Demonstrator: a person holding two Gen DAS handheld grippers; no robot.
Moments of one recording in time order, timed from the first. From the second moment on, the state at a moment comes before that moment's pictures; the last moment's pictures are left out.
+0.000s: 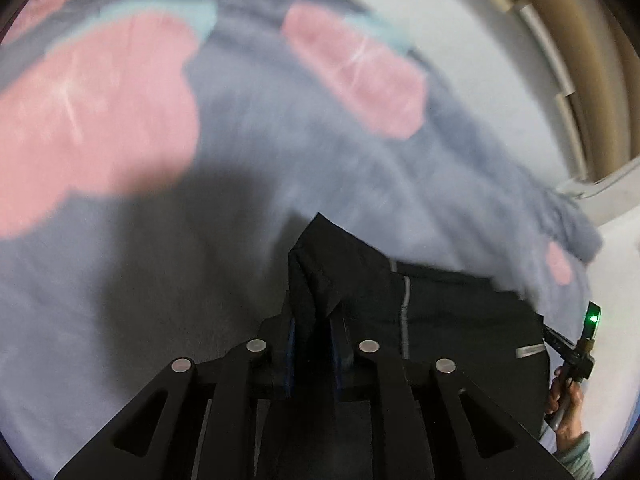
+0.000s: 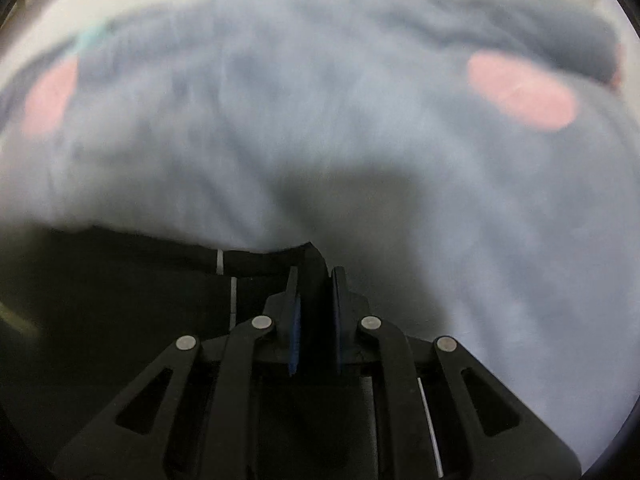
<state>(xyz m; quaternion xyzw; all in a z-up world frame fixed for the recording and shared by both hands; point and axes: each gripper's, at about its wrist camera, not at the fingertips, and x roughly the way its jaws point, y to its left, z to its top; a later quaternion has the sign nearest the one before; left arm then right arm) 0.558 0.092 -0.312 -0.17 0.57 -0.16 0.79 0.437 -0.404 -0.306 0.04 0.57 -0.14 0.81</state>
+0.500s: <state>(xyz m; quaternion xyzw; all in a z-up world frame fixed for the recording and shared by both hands) 0.536 0.187 -0.265 -0.29 0.54 -0.13 0.78 0.389 -0.395 -0.231 0.10 0.54 -0.12 0.83</state>
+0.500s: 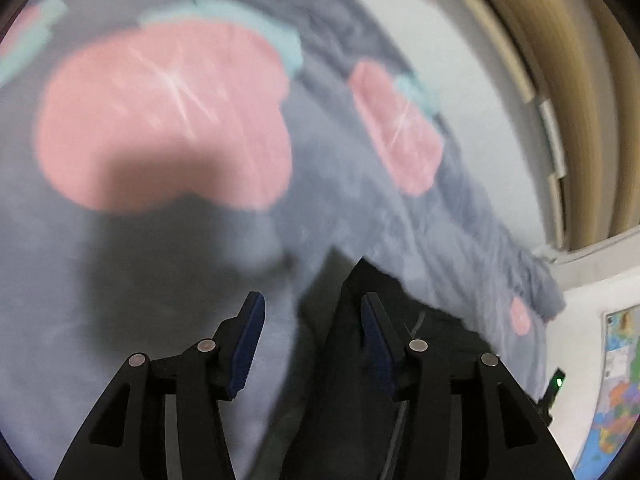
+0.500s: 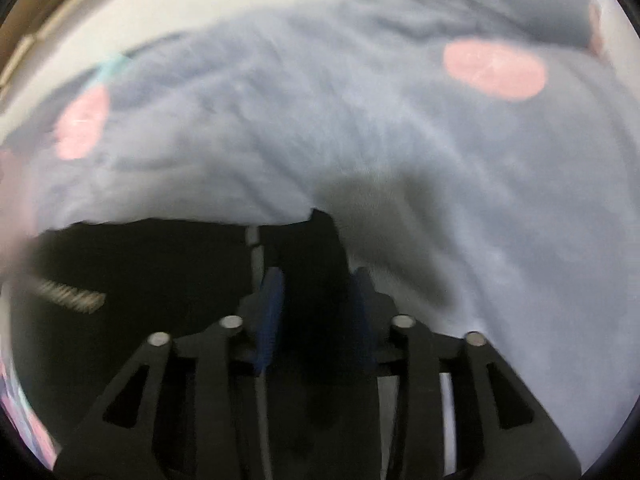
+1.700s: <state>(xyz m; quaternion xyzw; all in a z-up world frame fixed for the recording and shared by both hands) 0.334 -0.047 -0.238 0.01 0.50 -0.22 0.84 0.330 -0.276 -0.234 0.10 0.54 -0.06 0.84</state>
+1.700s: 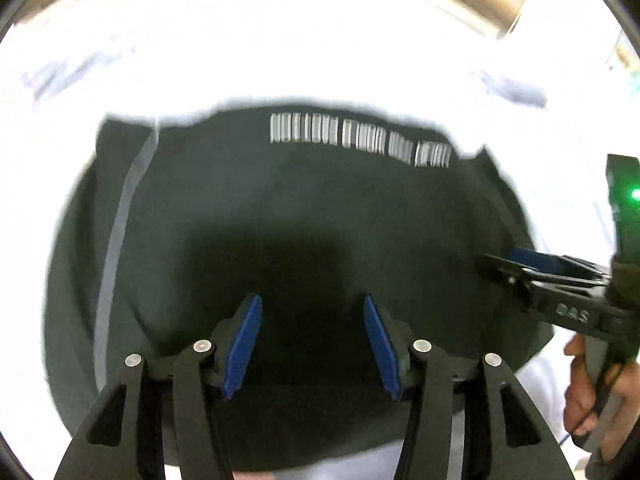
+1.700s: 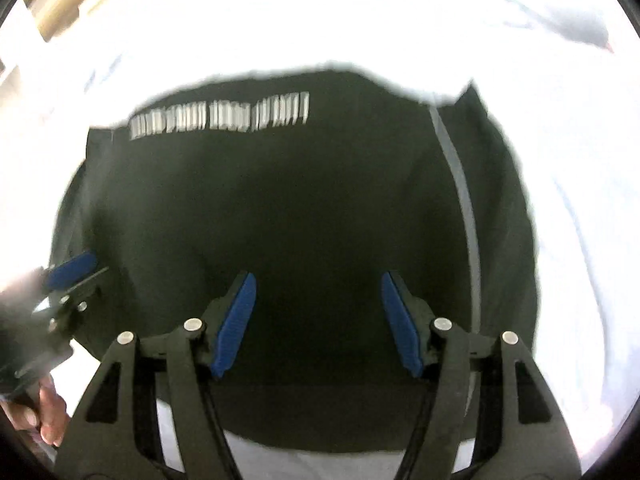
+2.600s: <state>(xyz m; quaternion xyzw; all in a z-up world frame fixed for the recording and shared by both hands) 0.362 0.071 -0.252 -0.10 0.53 -0.10 0.84 0.299 -0.360 -0.257 0.16 0.53 -0.09 0.83</state>
